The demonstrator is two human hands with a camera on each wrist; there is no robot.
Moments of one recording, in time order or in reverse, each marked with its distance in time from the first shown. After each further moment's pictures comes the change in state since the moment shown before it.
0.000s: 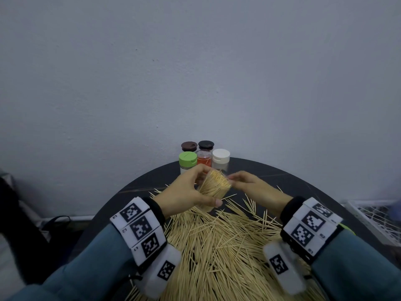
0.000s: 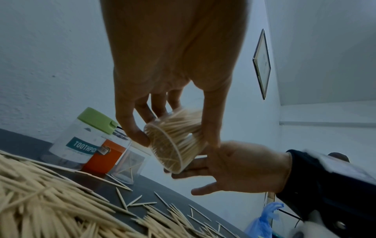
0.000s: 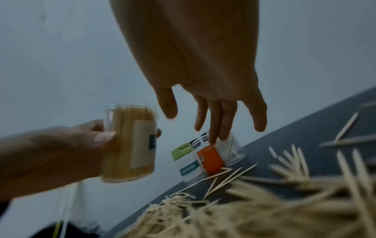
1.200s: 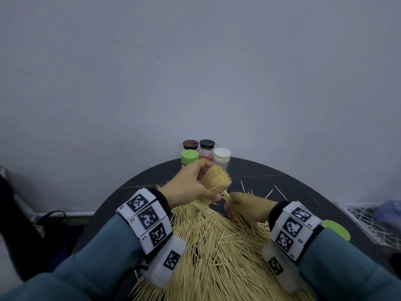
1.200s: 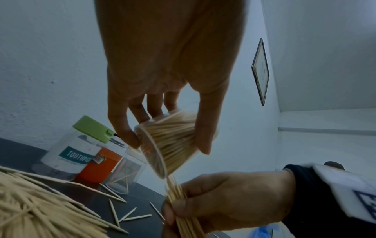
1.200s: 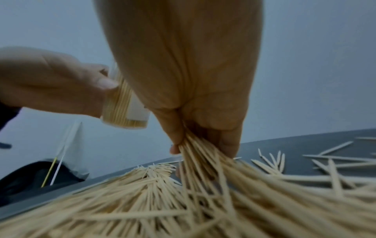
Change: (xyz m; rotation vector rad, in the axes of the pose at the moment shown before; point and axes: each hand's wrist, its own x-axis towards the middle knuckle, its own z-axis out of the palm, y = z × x) left_hand -0.002 0.006 -0.007 0.021 0.001 -0.018; right_hand -0.003 0.003 0.024 -0.476 -0.280 0.054
